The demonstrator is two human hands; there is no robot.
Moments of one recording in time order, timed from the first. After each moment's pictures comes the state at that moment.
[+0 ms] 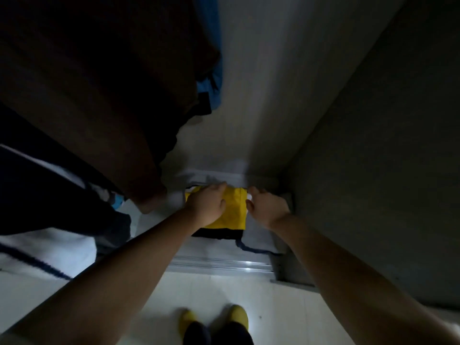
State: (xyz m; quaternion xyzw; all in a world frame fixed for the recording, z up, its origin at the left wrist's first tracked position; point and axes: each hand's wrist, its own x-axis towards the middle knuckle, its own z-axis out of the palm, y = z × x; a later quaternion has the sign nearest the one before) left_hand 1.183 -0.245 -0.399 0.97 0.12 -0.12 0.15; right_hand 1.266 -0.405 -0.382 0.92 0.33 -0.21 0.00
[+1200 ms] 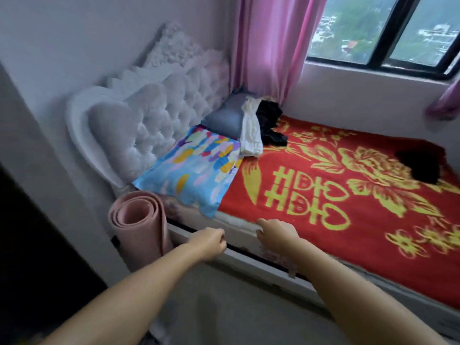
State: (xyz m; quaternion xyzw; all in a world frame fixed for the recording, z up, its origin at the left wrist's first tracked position) left_hand 1.089 -0.786 -0.243 0.87 -0.45 -0.20 0.05; right_hand 0.968 -0.950 -0.231 0.96 -0.25 -0.13 -0.07
